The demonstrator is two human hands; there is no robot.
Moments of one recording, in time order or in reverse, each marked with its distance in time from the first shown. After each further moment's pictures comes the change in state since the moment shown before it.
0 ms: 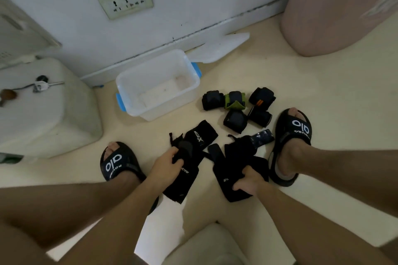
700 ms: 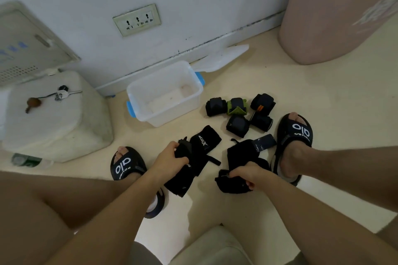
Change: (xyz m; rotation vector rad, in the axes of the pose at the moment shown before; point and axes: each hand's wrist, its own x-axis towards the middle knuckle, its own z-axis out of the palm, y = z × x) left_hand -0.026 0.035 -0.022 -0.052 0.027 -0.046; right_hand -0.035 -0.035 -0.017 0.190 -0.044 -0.004
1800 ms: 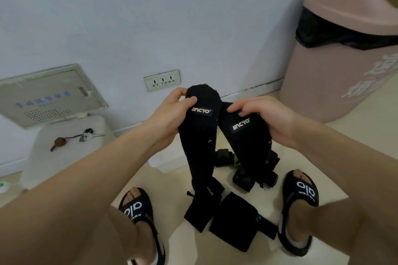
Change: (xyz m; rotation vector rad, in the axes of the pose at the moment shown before) left_hand -0.073 0.205 -0.136 -0.572 0.082 0.417; right_hand -0.238 -0.221 -0.102 0.255 0.010 -0.811
